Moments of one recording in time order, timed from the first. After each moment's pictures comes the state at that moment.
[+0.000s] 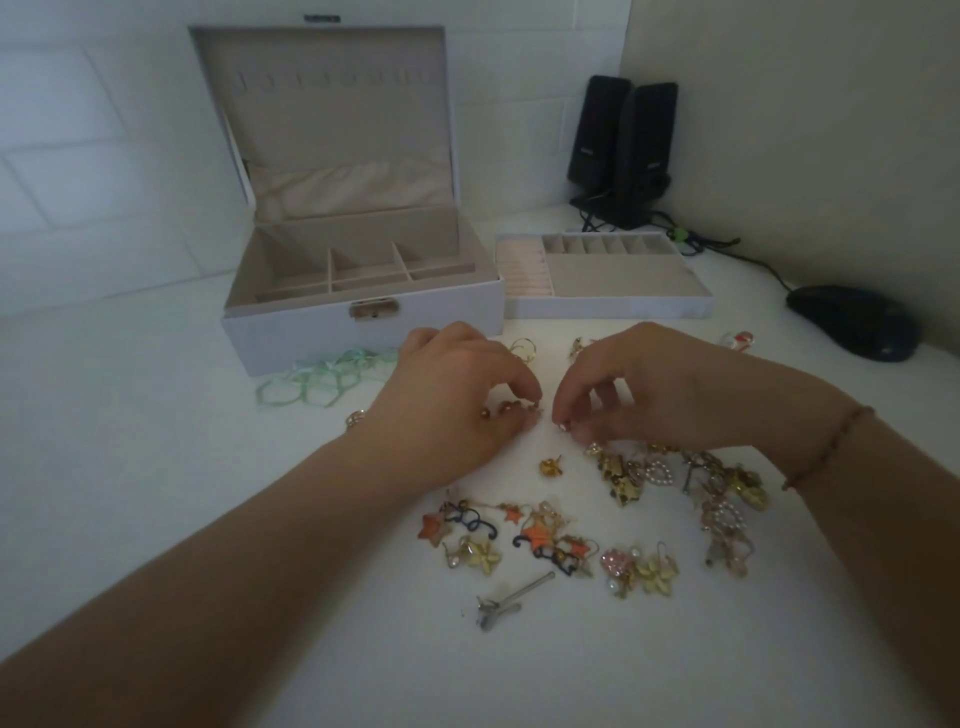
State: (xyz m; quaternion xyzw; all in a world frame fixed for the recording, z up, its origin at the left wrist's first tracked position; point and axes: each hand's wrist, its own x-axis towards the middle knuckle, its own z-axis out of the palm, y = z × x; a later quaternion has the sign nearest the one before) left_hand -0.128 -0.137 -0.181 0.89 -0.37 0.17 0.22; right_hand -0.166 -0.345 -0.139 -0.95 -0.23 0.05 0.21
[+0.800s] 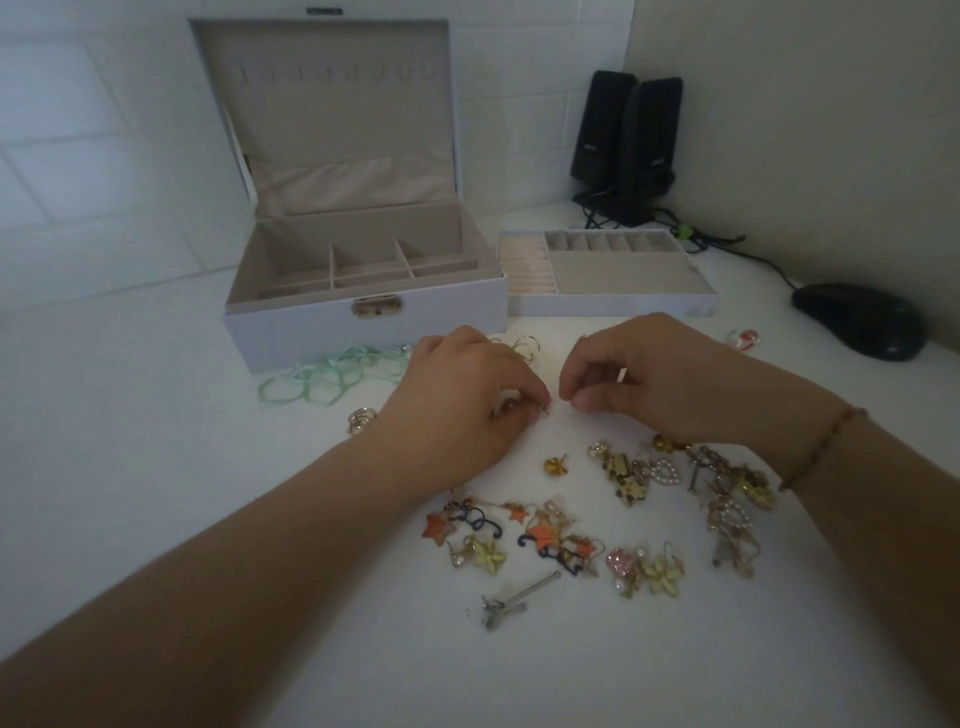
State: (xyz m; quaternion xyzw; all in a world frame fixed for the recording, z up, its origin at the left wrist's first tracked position) left_hand -0.128 -0.142 -0.186 0.89 -0.37 0.13 0.23; right_hand -0.162 -0.343 -0.145 -0.95 -0.18 0.01 0.25
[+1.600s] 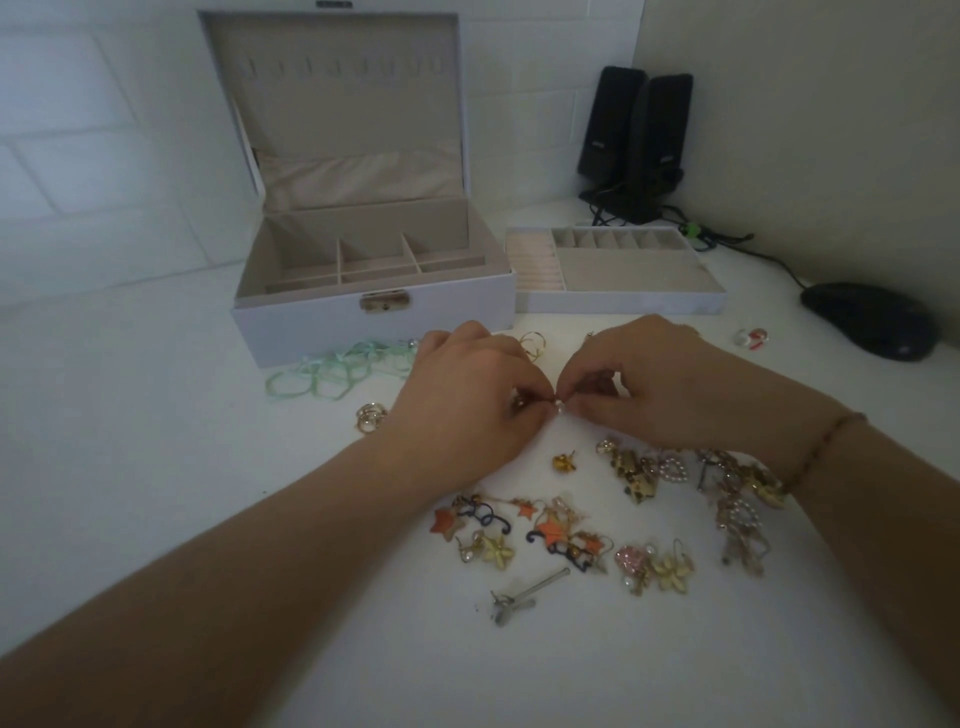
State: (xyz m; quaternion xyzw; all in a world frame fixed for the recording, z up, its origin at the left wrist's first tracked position) left_hand -0.134 -0.145 -0.184 0.90 -0.35 0.16 0.21; right_hand -0.162 -0.337 -0.150 -0.96 -0.23 -0.04 0.18
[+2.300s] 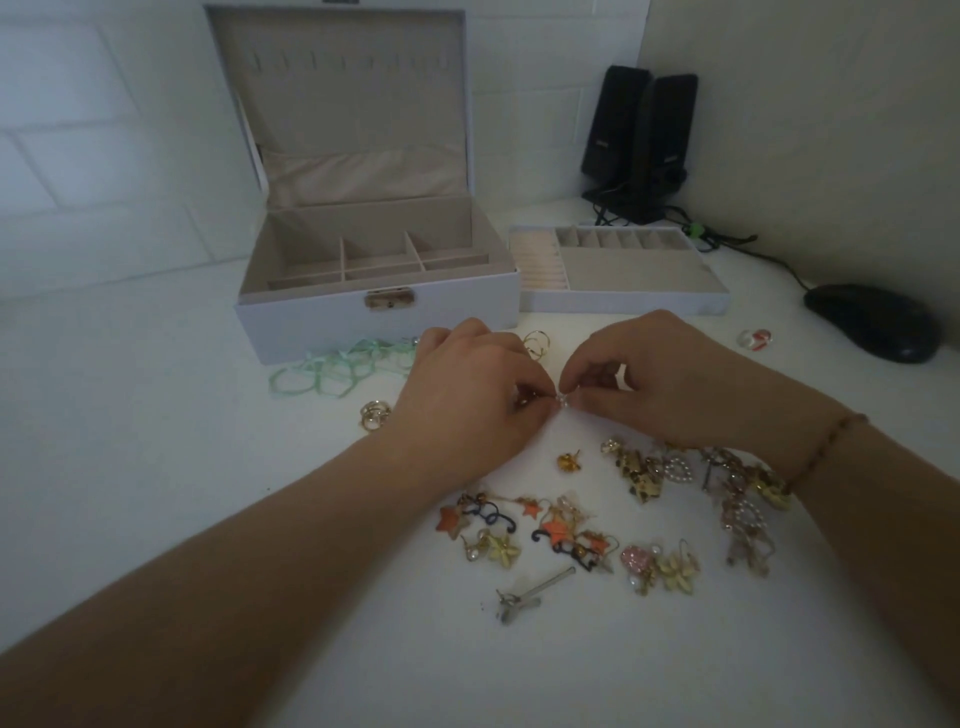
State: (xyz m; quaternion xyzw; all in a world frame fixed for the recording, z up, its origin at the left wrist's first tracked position) left_hand -0.132 -0.145 -0.186 0.90 -0.33 0.17 0.21; right_hand -0.161 -0.335 -0.150 -0.95 -0.22 -0.05 0.21
